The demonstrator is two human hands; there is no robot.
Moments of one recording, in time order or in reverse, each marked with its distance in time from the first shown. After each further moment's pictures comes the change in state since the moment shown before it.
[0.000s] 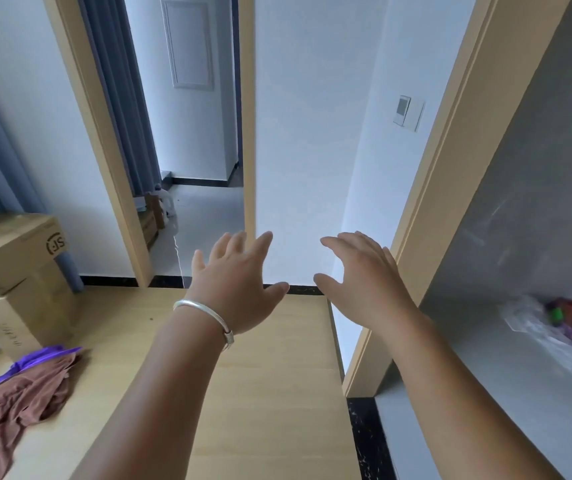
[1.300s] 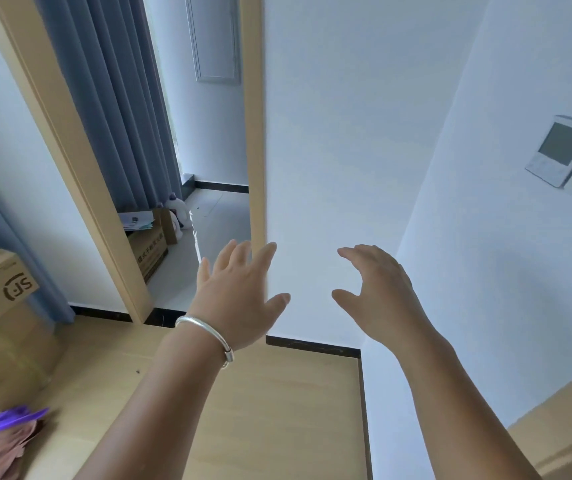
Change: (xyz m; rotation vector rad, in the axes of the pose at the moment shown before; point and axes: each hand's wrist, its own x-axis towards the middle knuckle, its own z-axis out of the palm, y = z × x) left_hand 0.495 -0.049 0.105 -0.007 -0.009 -0.103; right_hand 0.482 0.184 0.143 0.150 -0.089 -0.028
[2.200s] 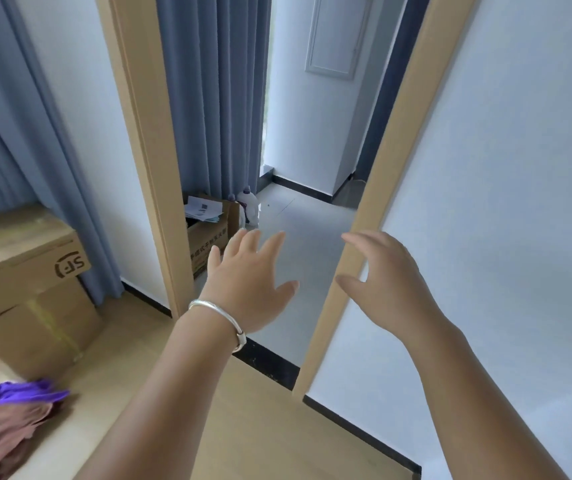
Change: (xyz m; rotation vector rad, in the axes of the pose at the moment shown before) left_hand 0.295 -0.234 0.026 -0.027 0.134 -0.315; right_hand 0.381 -0.101 0.144 0.029 -0.121 -0.330
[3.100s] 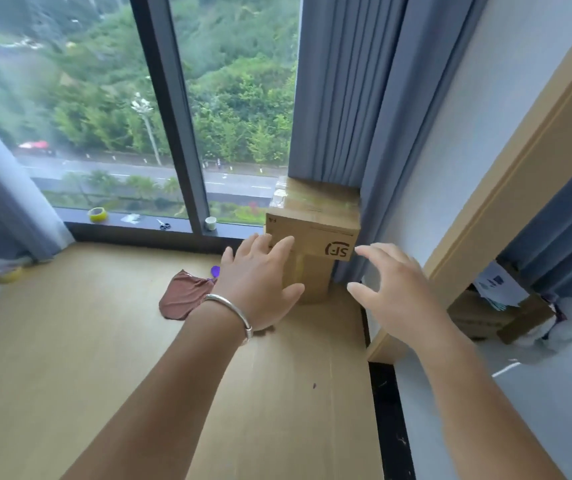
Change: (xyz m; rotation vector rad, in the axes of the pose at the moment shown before) left_hand 0.010 -0.274 -0.057 0.201 0.210 -1.075; right_hand 0.269 -0.267 0.248 0.274 -0.527 -0.948
